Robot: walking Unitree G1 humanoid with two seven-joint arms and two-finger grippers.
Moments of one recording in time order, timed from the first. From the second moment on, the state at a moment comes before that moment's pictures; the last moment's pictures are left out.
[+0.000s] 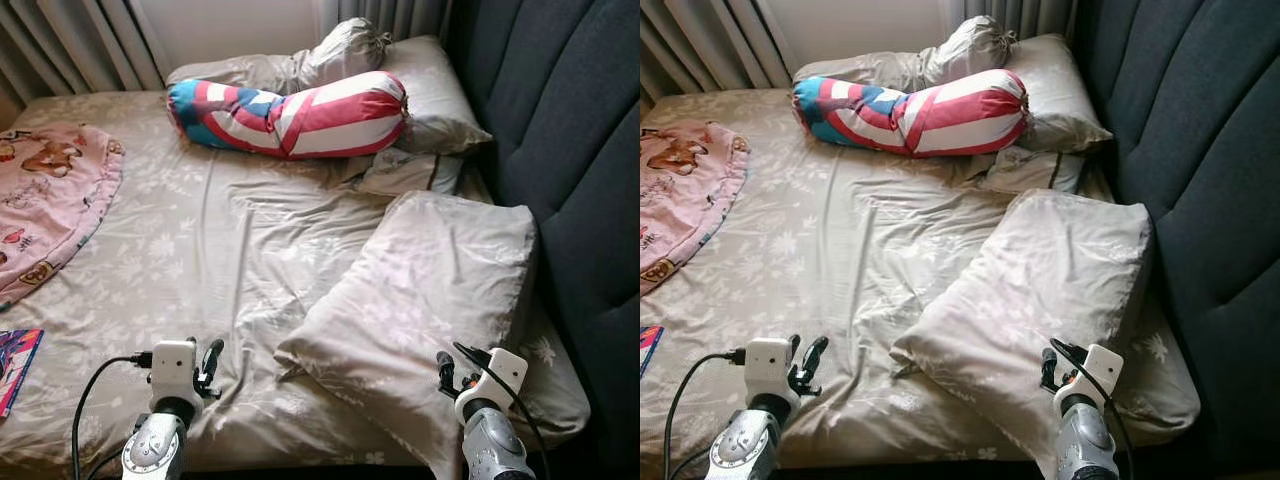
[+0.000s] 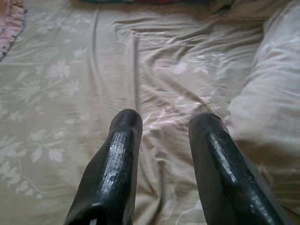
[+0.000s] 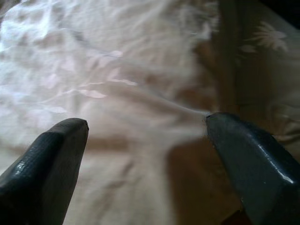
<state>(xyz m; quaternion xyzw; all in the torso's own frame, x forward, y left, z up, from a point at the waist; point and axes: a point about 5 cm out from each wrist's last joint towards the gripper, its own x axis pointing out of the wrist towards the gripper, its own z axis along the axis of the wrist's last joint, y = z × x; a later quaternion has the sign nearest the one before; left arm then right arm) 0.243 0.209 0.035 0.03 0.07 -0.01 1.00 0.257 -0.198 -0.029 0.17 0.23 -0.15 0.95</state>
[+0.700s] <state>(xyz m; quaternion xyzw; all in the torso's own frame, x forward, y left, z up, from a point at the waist) 0.235 0.214 0.035 0.04 0.08 -0.01 1.00 0.265 -0.186 -0.028 0.18 0.26 -0.13 0.94</state>
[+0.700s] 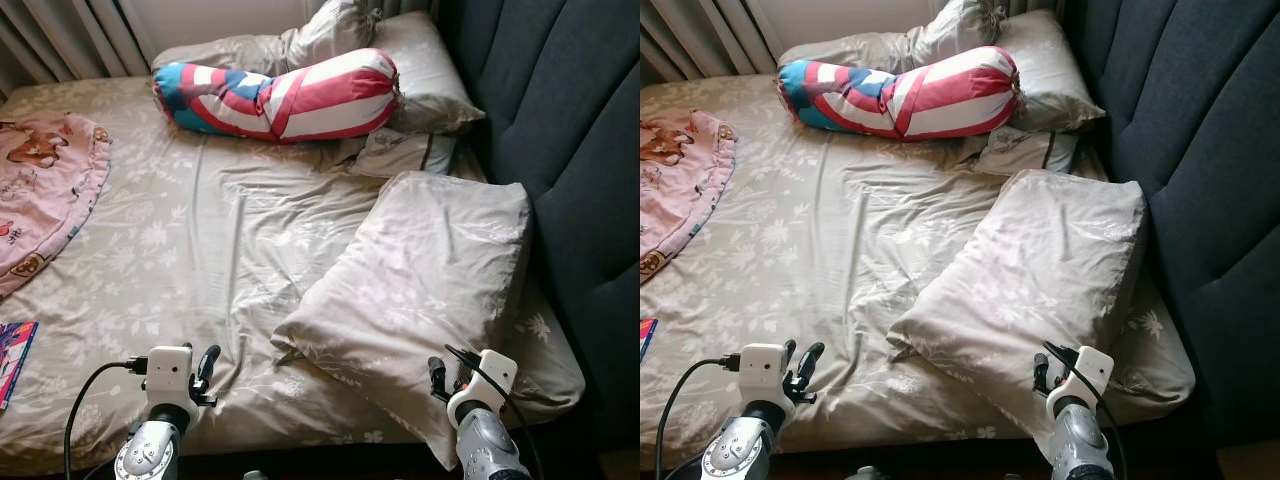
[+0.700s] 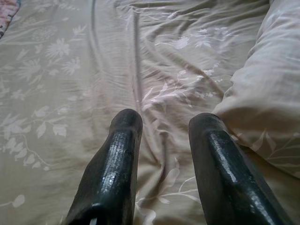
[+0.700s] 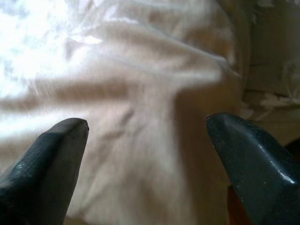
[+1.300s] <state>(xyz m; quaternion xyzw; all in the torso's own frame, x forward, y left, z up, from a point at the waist) 0.232 0.212 0.034 0.04 0.10 -0.01 0.99 0.272 -0.182 -0.023 0.19 0.25 -0.11 0.94</state>
